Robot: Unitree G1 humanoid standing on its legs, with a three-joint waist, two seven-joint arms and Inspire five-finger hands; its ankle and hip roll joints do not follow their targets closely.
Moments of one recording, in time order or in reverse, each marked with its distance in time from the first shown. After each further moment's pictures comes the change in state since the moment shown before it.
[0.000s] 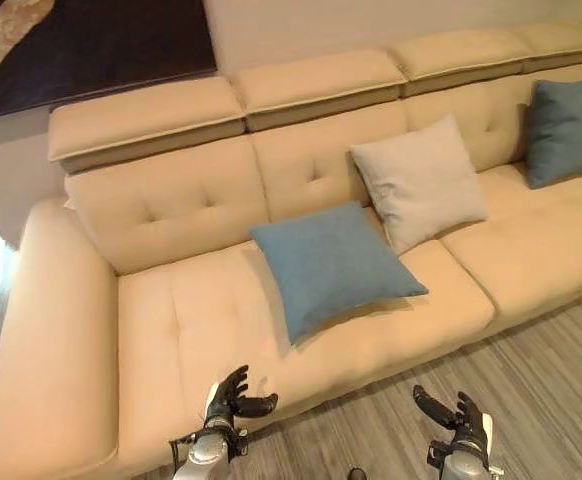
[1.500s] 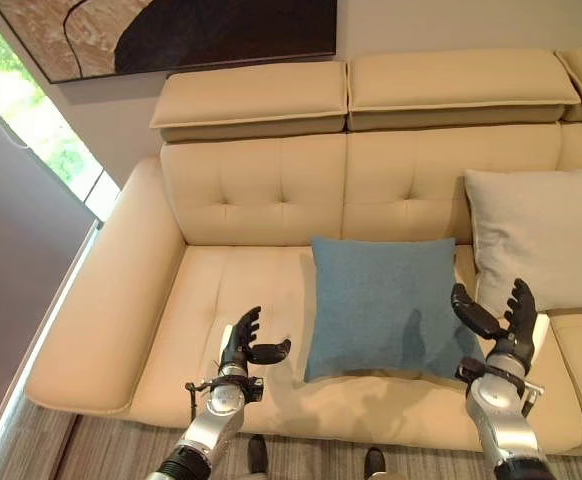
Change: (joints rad) left arm -0.234 0.062 -0.057 -0.110 0.121 0.011 0.156; right arm -0.161 -0.165 -0.053 -0.371 -0.134 -0.025 -0.110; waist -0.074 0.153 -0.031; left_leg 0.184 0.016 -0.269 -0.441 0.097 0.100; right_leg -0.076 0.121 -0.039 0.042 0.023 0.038
